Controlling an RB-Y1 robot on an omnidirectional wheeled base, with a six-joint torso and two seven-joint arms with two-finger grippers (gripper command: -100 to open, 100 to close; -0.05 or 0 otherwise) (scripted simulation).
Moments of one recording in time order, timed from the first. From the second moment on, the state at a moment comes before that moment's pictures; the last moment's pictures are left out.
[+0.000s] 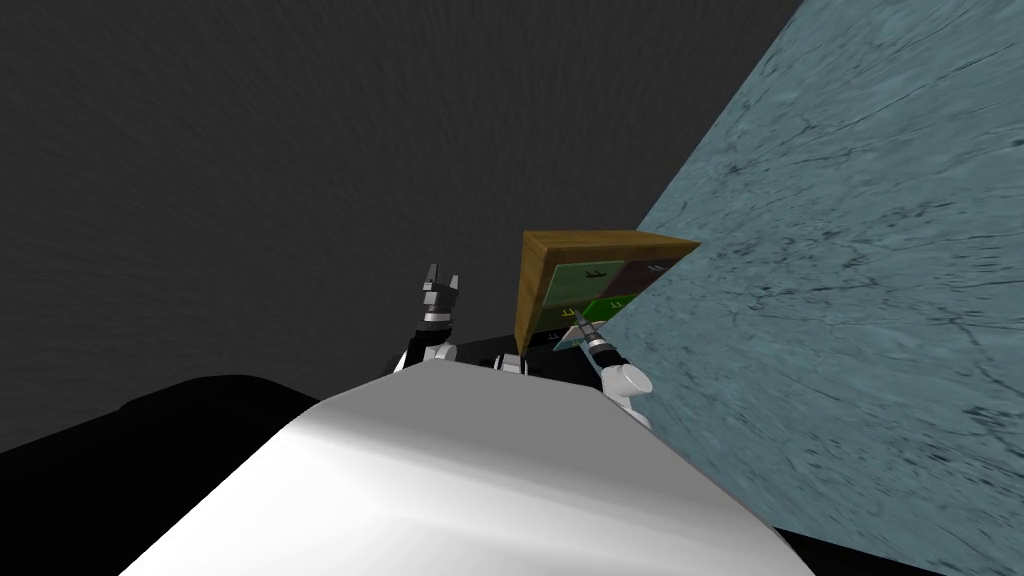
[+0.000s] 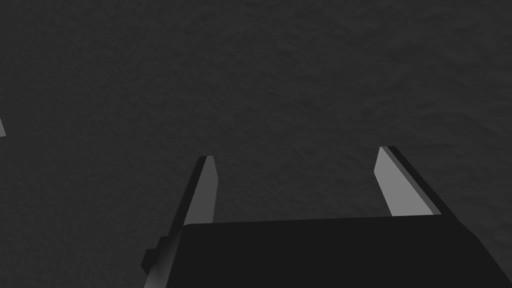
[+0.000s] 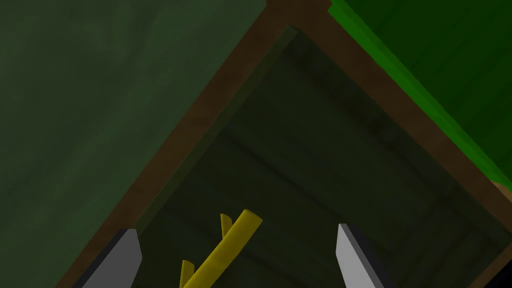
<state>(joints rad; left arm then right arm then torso) 0.54 0.00 -0.07 -2.32 0.01 -0.40 0.08 0.26 -0.16 -0.31 -1.69 -1.80 0.52 -0.83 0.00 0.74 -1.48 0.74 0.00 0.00</state>
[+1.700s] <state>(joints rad) 0.54 0.00 -0.07 -2.32 0.01 -0.40 0.08 0.17 0.04 -0.43 -1.53 -2.08 0.65 -0.96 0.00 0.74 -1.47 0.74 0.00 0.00</state>
